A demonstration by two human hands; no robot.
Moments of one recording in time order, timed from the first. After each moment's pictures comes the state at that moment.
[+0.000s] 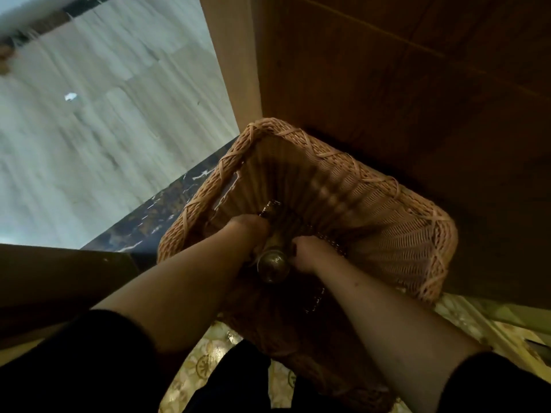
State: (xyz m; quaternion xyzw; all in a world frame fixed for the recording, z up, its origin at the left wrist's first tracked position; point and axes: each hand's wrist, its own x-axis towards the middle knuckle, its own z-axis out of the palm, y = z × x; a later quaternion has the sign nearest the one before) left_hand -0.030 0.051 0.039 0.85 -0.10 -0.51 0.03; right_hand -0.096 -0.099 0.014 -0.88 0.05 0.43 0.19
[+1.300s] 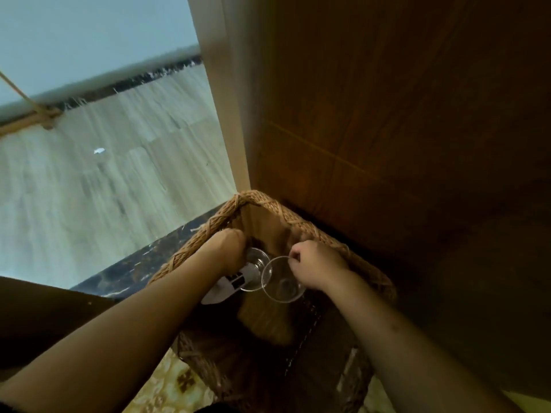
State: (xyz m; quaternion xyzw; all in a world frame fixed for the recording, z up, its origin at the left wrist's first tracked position) left_hand -0.018 0.027 0.175 0.96 -0.11 -0.26 0.05; right_hand -0.053 -0.169 0.165 -0.94 -0.01 0.26 0.22
